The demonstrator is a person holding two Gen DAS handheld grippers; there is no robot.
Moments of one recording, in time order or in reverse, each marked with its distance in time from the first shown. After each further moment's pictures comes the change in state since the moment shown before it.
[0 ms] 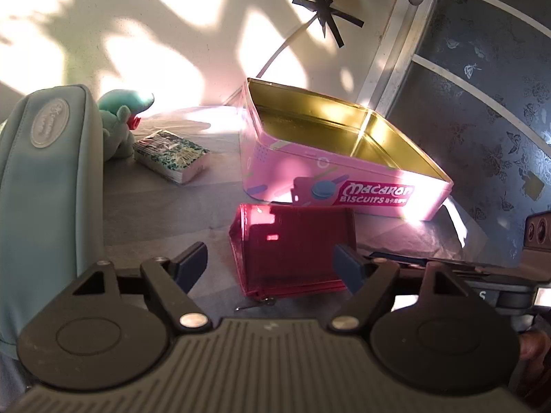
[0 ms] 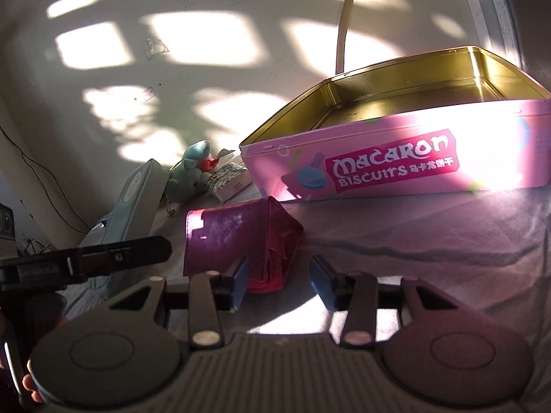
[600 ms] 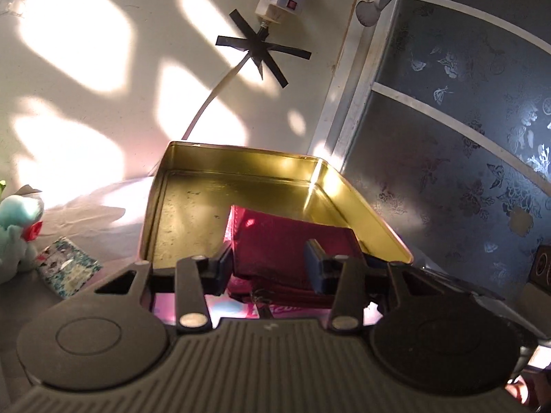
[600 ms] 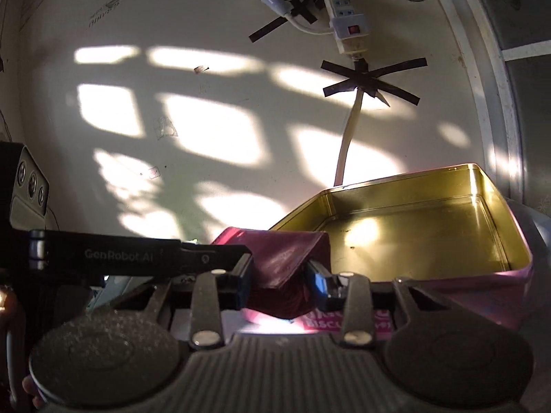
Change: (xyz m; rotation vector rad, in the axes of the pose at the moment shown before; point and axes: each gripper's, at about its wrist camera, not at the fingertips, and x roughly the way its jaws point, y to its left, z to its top) left arm 0.056 -0.083 0.093 0.076 -0.120 -0.105; right arm -0.037 -0.039 0.066 -0.070 -0.330 -0.038
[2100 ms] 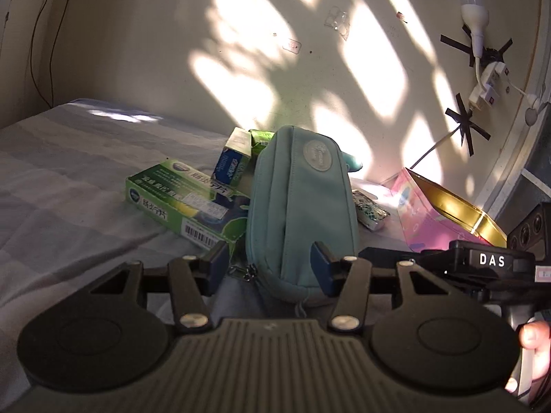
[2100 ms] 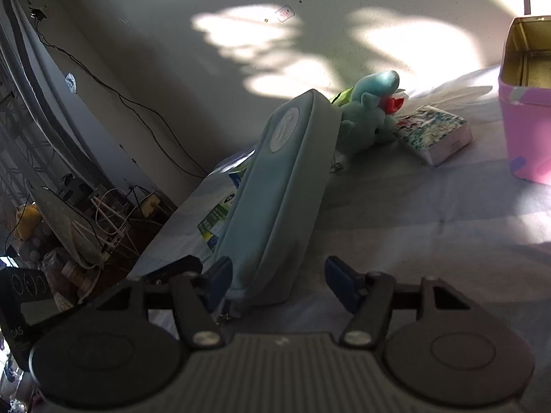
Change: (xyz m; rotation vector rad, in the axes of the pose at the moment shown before) left arm -0.213 0.143 -0.128 -0.325 -0.192 0.527; right arm 0.125 0.169 -0.087 0.114 0.577 0.515
